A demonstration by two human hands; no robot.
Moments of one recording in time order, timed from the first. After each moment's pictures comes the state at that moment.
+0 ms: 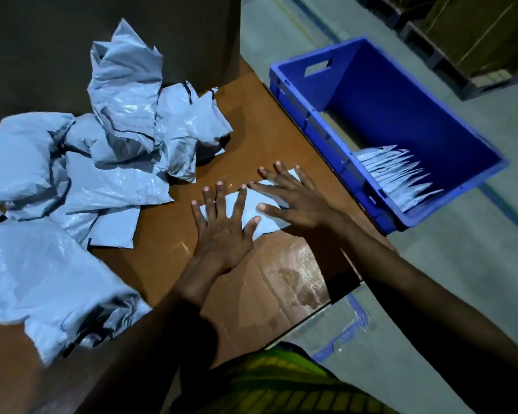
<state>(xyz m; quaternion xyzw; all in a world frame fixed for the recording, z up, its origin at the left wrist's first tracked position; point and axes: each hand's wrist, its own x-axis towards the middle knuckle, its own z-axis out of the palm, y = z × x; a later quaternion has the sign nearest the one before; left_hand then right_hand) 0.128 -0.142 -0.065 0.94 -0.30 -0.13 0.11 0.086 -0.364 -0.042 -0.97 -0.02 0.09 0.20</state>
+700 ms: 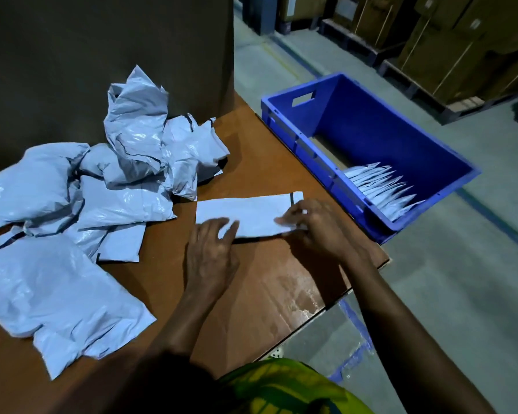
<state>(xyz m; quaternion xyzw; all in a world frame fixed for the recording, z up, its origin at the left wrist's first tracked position) 0.108 -0.110 -0.054 0.88 -0.38 0.19 0.23 0.026 -0.371 -0.028 -0.98 -0.02 -0.12 0.17</state>
